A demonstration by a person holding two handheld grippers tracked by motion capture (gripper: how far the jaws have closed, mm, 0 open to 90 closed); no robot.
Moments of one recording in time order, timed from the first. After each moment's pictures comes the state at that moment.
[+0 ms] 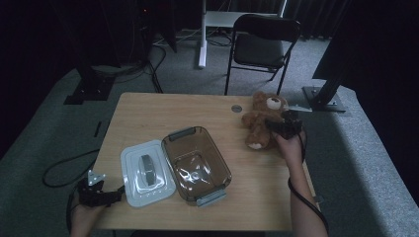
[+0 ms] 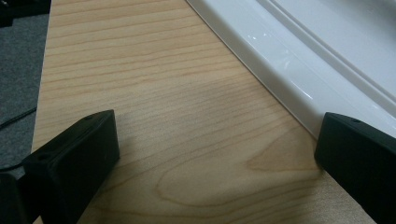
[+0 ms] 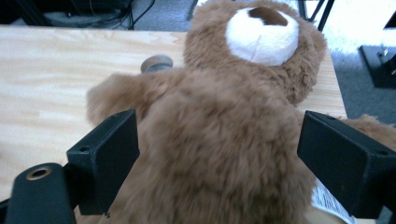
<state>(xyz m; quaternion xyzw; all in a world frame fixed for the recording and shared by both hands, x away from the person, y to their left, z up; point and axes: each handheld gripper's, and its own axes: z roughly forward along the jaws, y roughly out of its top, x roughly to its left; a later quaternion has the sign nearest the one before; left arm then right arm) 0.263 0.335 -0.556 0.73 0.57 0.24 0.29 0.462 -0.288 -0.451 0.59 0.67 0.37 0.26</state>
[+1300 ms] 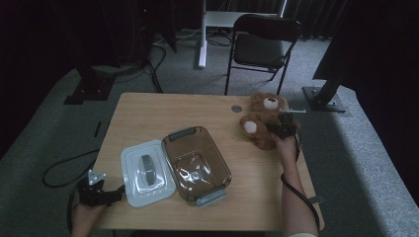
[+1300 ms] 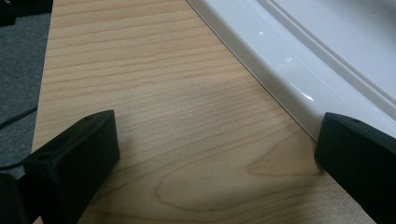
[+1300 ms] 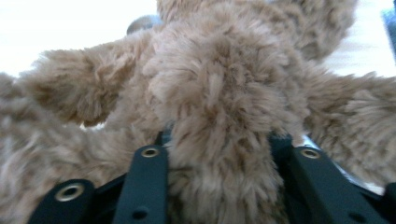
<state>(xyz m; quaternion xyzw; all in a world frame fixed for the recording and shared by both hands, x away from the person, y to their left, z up) 0.264 0.334 -0.556 0.72 0.58 0.24 0.29 0.483 -0.293 -0.487 0.61 0.68 0.35 0.21</state>
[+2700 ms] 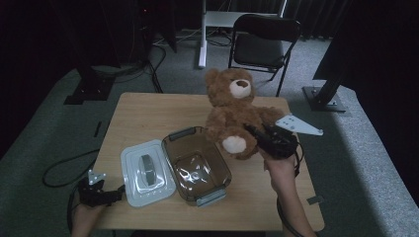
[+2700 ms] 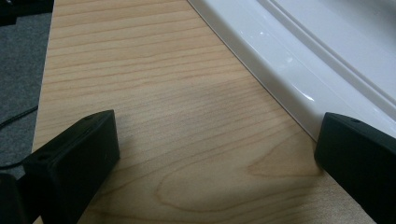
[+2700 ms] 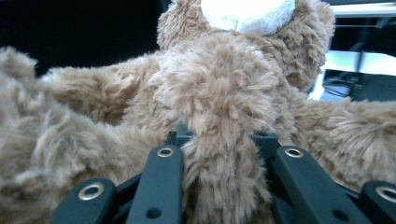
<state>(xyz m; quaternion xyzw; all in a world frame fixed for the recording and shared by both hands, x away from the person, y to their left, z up) 0.264 0.334 -0.556 0.72 0.58 0.24 0.29 0.294 -0.184 -0.329 0.37 0.69 0.58 0.24</state>
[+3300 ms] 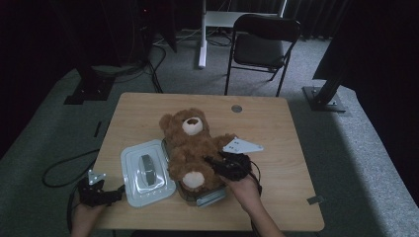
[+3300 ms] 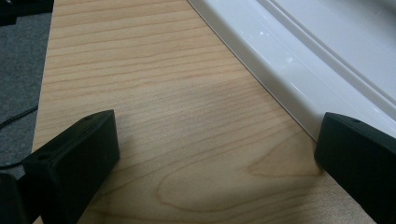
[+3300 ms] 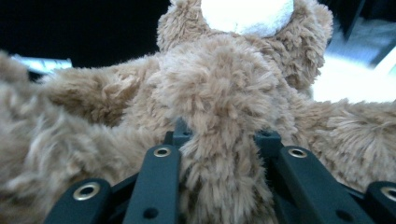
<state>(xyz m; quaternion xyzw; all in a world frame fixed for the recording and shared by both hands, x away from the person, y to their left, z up) 0.264 0.334 -0.556 0.72 0.58 0.24 0.29 0.291 -0.106 -0.404 0.34 0.78 0.51 0.14</state>
